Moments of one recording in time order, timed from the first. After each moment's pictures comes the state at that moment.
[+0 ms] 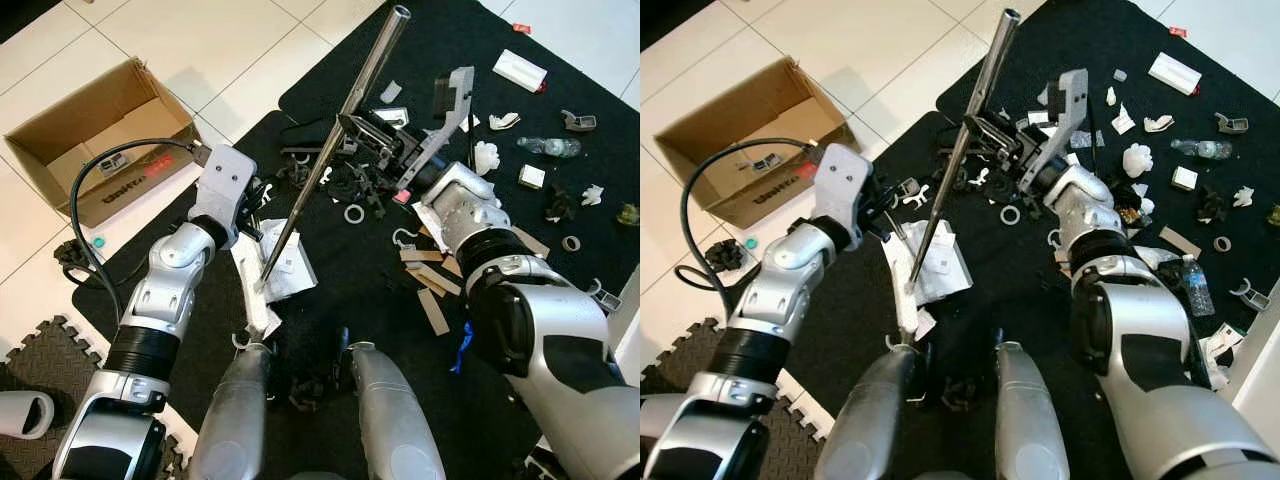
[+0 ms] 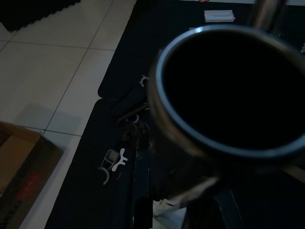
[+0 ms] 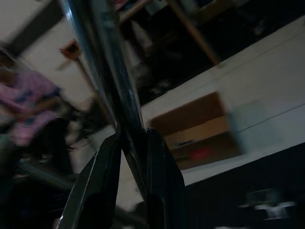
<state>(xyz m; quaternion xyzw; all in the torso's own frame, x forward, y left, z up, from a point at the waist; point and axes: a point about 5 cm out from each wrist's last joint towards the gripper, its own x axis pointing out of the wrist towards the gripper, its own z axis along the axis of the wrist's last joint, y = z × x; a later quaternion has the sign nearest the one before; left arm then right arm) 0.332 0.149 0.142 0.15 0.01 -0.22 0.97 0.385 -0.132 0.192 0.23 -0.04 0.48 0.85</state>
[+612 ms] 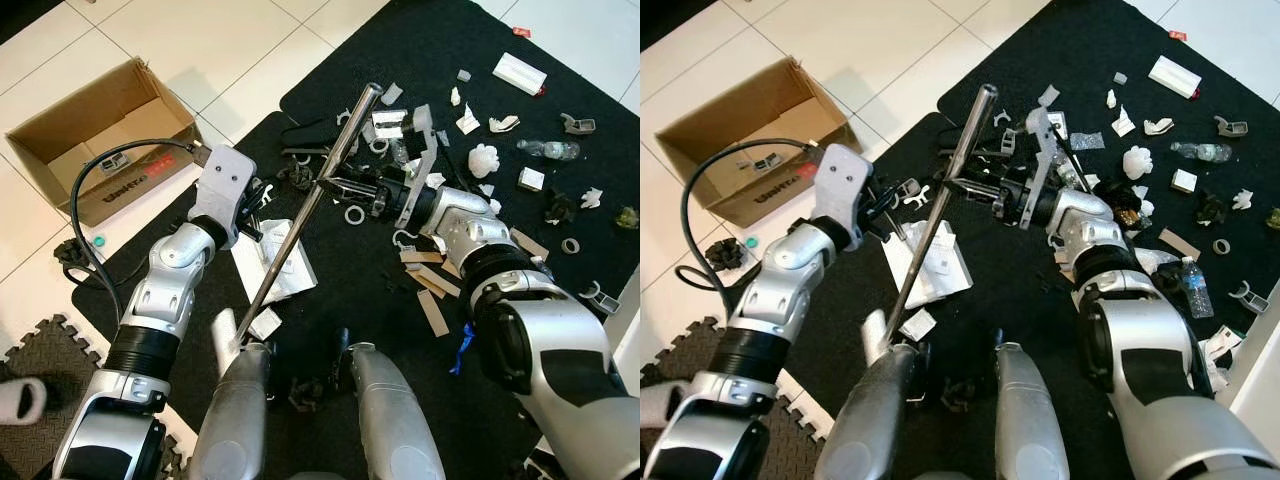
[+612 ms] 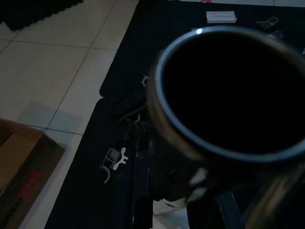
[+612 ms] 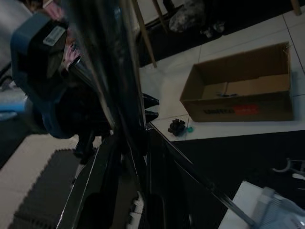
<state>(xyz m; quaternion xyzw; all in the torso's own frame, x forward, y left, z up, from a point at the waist) 0.333 0.149 0.142 0.15 0.01 -0.22 0.97 0.369 -0.121 0.169 0.09 0.01 0.58 0.81</state>
